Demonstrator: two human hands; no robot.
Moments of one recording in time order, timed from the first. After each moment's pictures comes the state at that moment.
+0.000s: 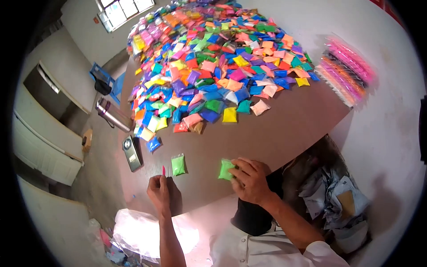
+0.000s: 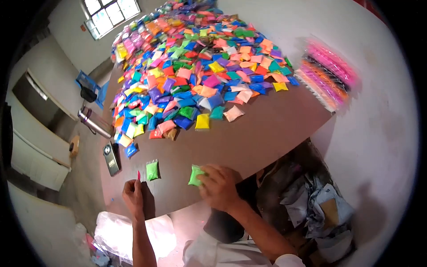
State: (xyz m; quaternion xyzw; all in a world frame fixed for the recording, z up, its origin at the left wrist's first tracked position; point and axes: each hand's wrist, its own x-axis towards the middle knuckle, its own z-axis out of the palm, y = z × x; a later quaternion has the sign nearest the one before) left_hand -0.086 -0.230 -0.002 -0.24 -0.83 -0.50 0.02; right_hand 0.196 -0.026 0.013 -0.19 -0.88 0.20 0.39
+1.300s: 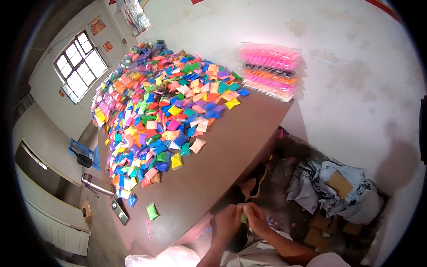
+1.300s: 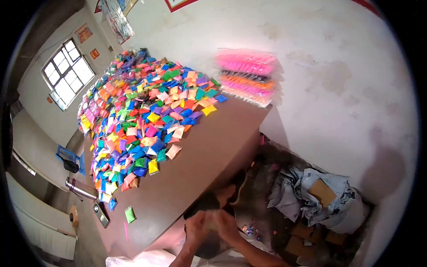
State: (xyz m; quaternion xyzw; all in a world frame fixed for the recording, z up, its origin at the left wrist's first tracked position) left_hand 0.208 -0.100 0.008 -0.60 -0.68 -0.35 -0.23; right_hand 0.348 -0.084 -0.040 -0.44 -0.43 0.65 0.45
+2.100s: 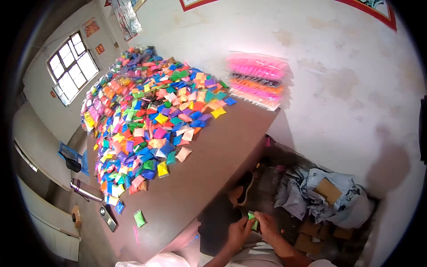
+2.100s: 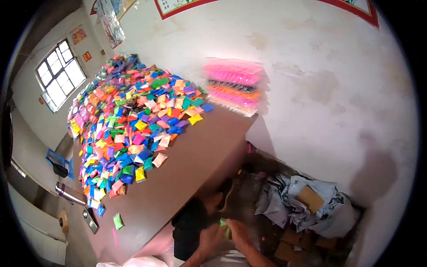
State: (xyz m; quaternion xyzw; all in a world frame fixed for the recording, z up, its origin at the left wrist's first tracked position) left_hand 0.284 -0.103 -0.055 -0.61 -0.62 -0.36 -0.34; right_hand 0.431 -0.091 -0.091 -0.54 -0.28 0.65 0.46
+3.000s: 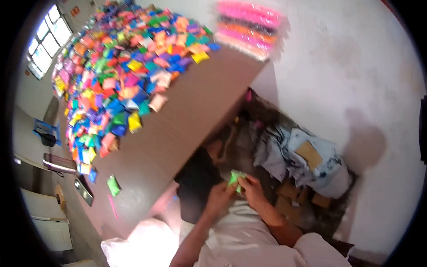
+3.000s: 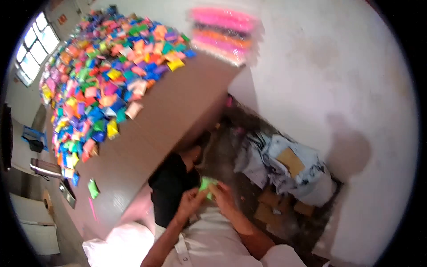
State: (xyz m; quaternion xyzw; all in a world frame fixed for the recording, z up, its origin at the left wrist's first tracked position) left_hand 0.259 -0.122 -0.081 -0.39 -0.57 -0.32 -0.65; right_hand 0.437 -0.108 -0.101 -0.55 -0.29 0.69 0.38
